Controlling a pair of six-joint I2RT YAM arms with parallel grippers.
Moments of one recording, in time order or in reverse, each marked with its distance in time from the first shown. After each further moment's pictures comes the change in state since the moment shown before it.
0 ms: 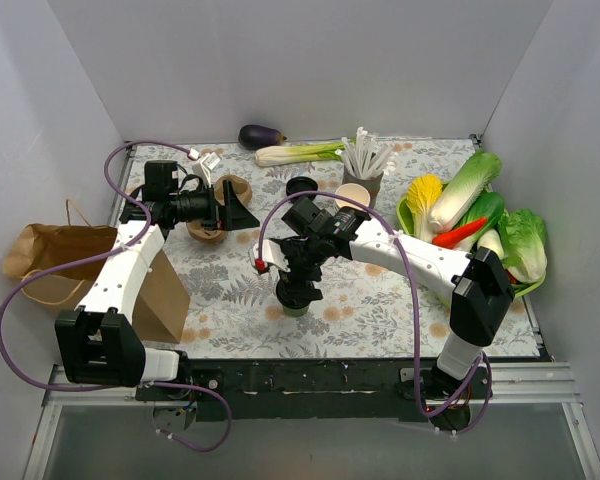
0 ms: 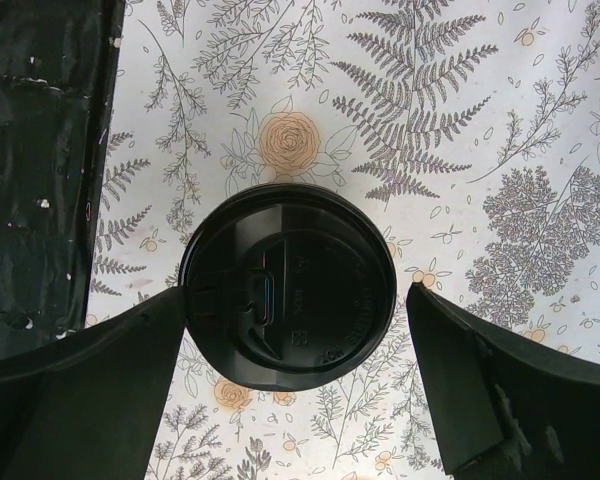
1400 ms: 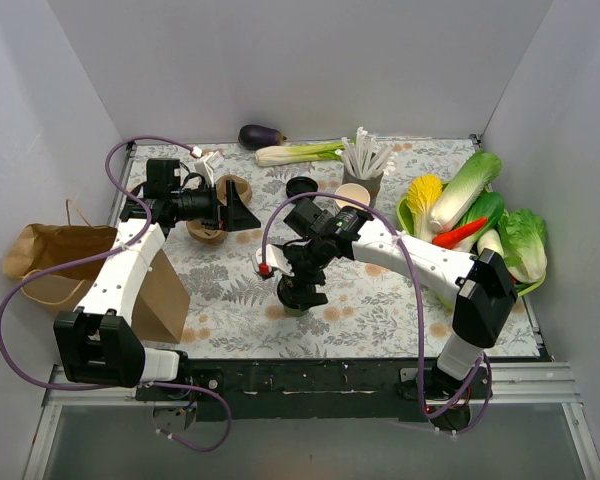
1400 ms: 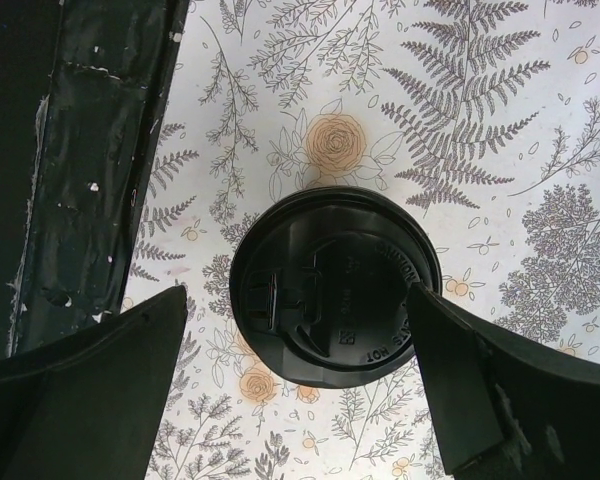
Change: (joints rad) left arm -0.021 0.000 0.037 -0.053 -0.027 0.048; right arm 0.003 -0.016 0.005 -0.075 -0.064 -0.045
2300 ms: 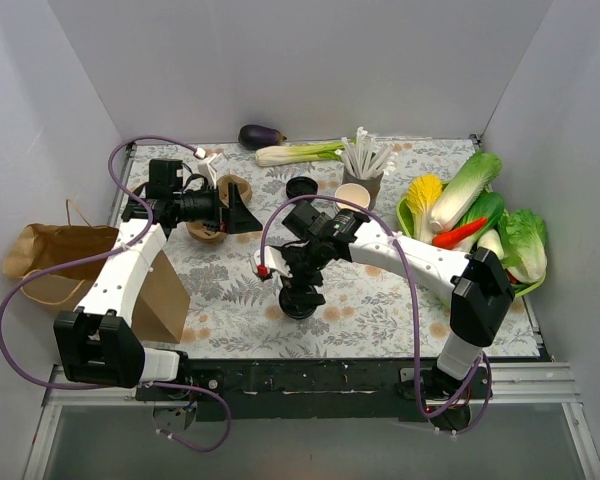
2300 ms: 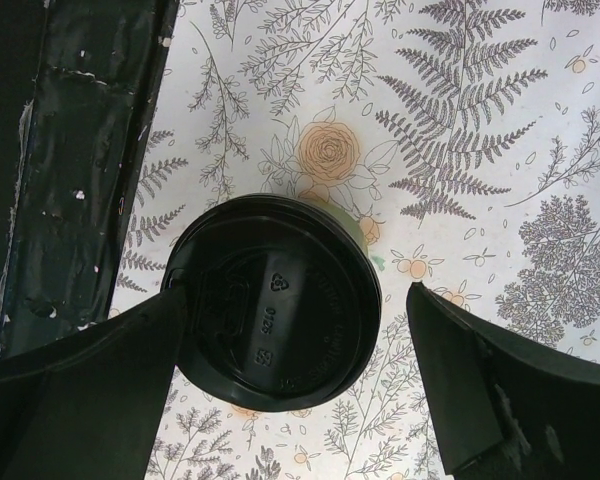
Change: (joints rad) left arm -0.016 0.000 0.000 -0.015 0.006 0.026; right arm 0.000 0.014 -0.022 0.047 0.001 -0.004
